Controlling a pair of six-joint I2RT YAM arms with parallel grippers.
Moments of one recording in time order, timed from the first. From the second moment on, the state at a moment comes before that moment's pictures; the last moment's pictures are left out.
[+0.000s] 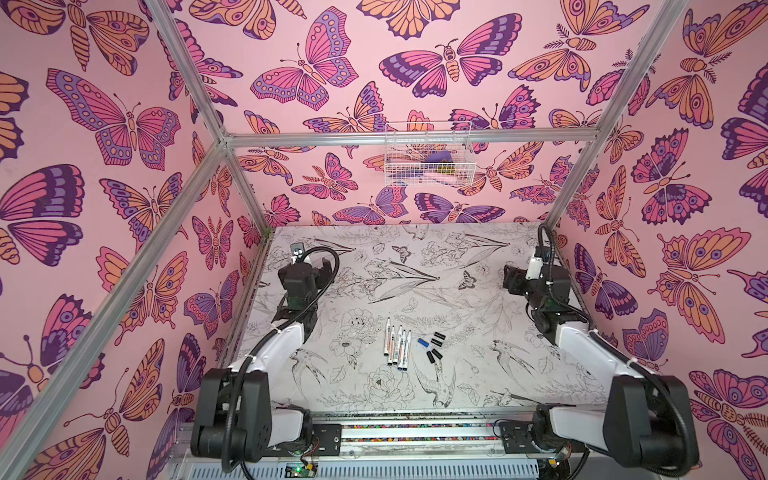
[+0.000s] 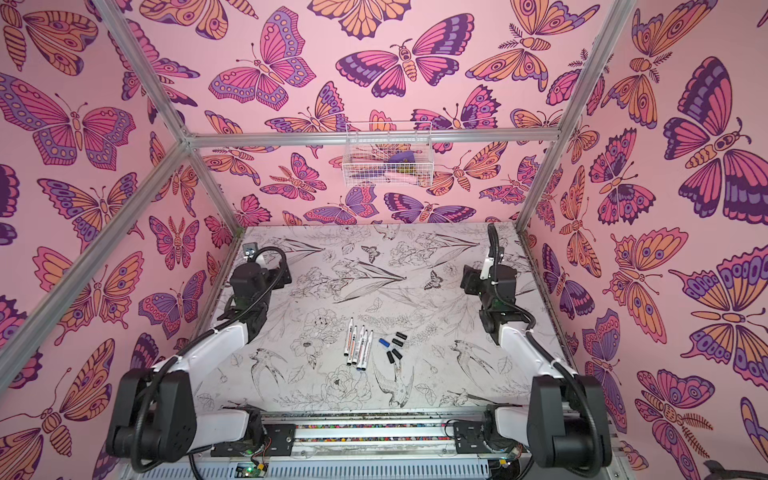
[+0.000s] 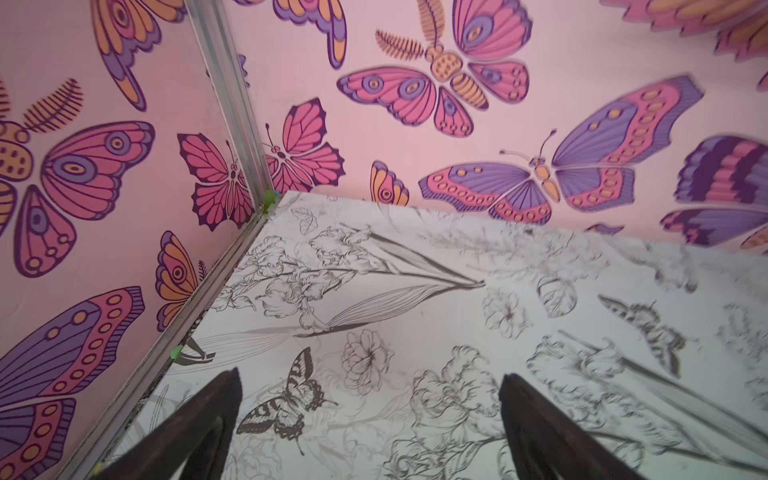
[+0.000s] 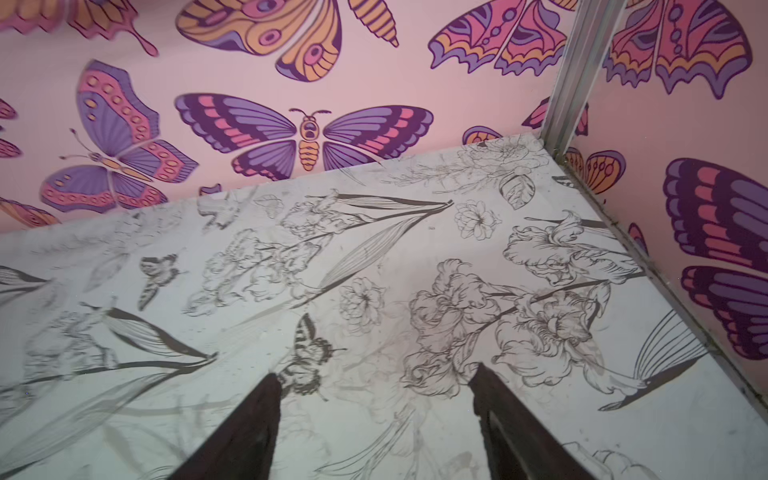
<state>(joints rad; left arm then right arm) -0.14 1.28 0.74 0.23 -0.32 -0.17 0.06 1.22 0.69 0.15 0.03 0.21</state>
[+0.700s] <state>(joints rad) -0.64 1.37 0.79 -0.52 -0.08 -0.62 0.24 1.15 0.84 -0.39 0.13 0.18</state>
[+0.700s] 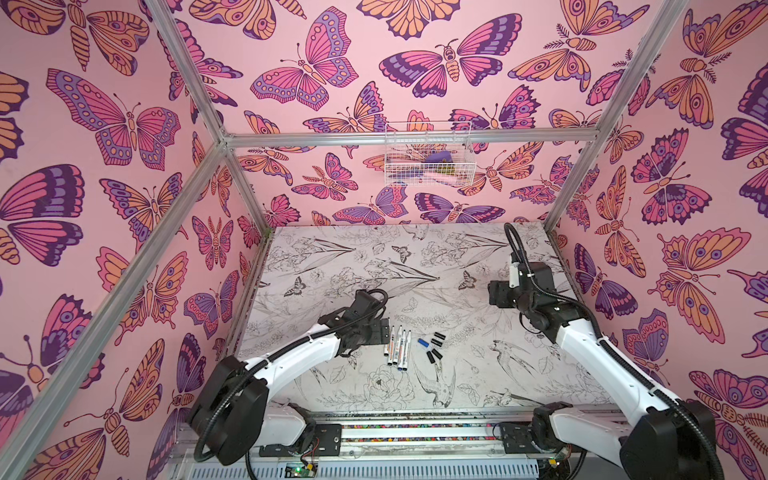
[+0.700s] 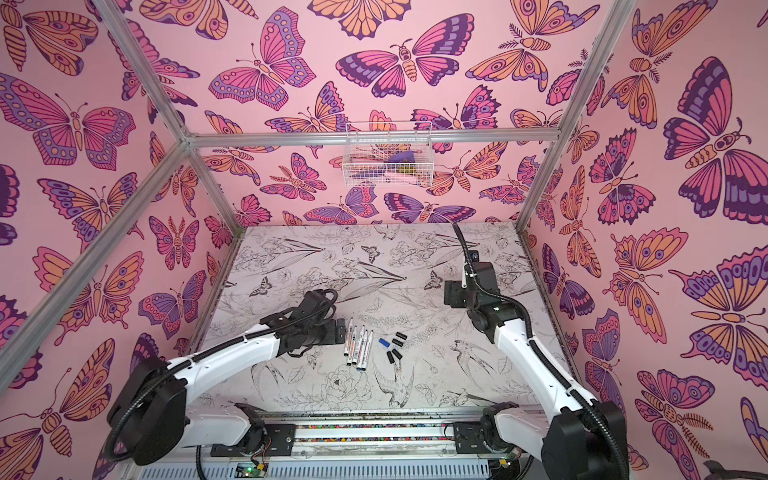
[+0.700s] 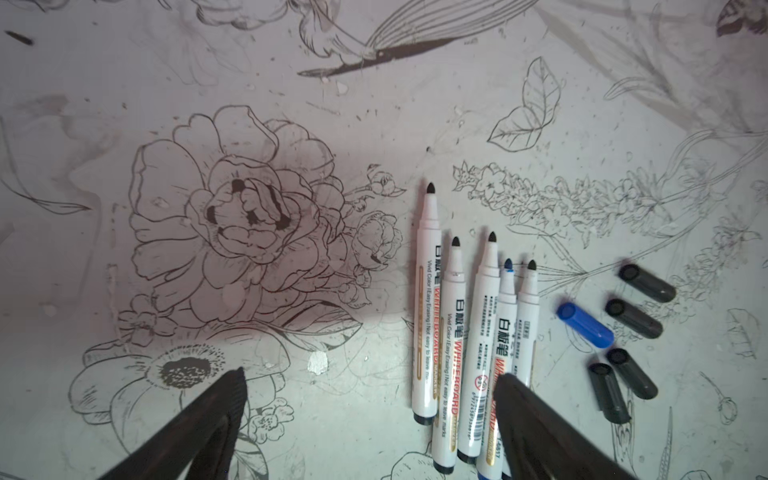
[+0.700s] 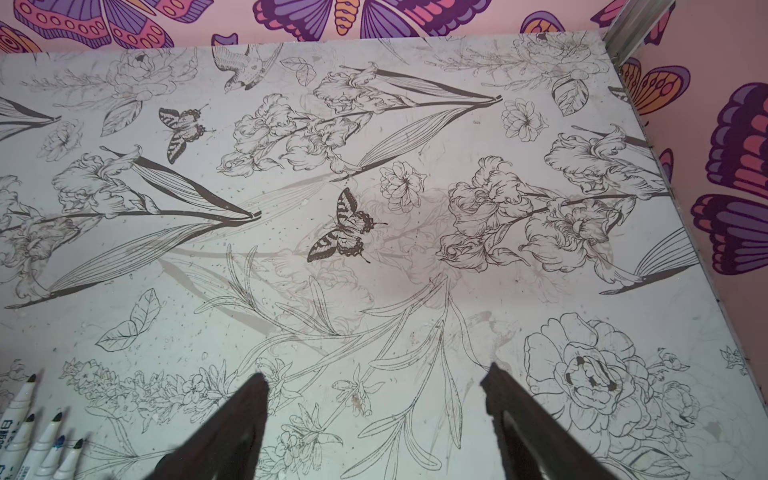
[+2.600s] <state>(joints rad) -0.69 1.68 0.94 -0.56 -0.11 -0.61 0.24 1.15 0.84 -0.41 0.09 0.17</state>
